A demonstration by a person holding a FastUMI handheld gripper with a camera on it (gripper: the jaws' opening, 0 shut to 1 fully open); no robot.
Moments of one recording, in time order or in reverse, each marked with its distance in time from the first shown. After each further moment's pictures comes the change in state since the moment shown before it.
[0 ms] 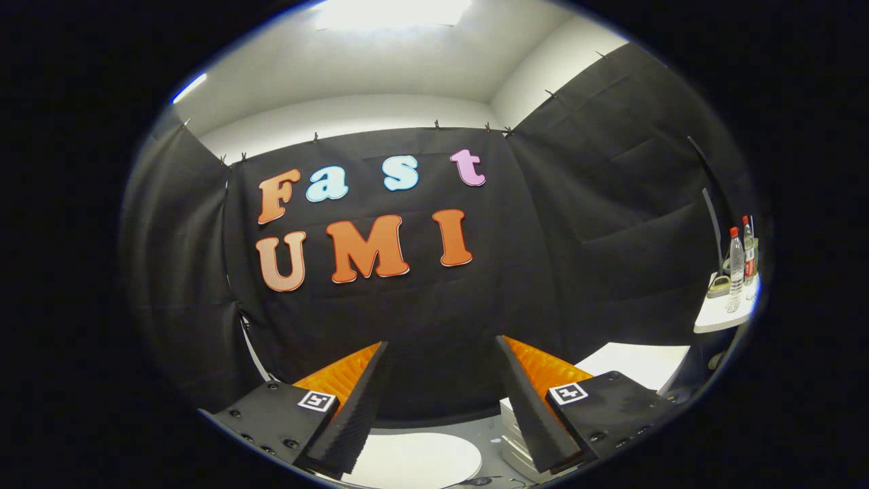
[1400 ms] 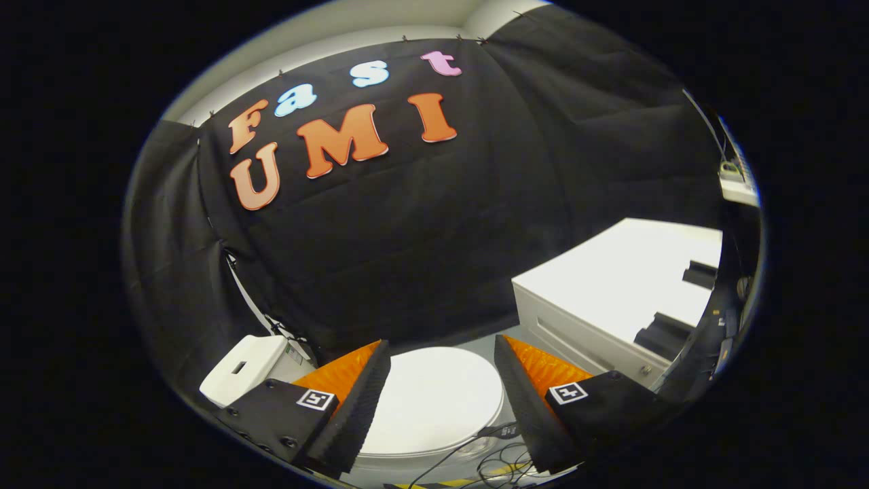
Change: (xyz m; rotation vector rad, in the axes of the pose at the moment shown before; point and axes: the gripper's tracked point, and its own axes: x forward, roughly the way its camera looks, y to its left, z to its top) arm 0.018 -0.034 -0.318 0.198 0.430 -0.049
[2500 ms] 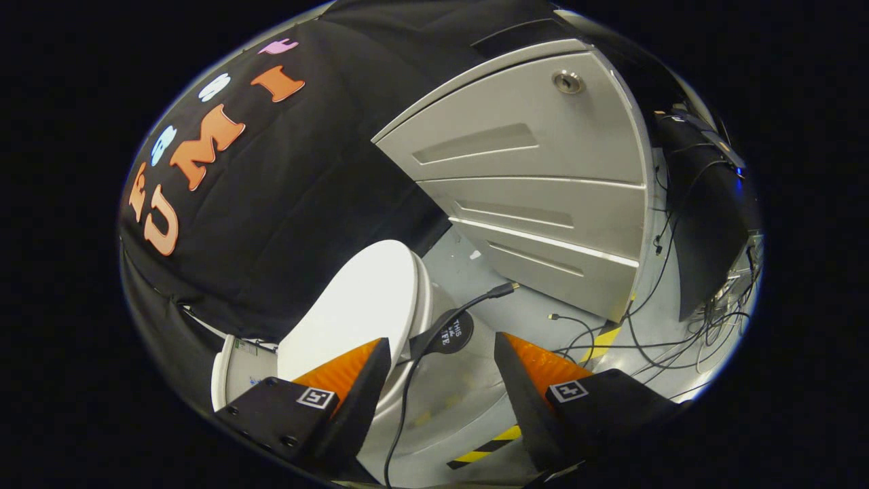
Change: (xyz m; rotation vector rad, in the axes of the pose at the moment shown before) arm 0.013 -0.132 -0.224 0.430 0.286 -0.231
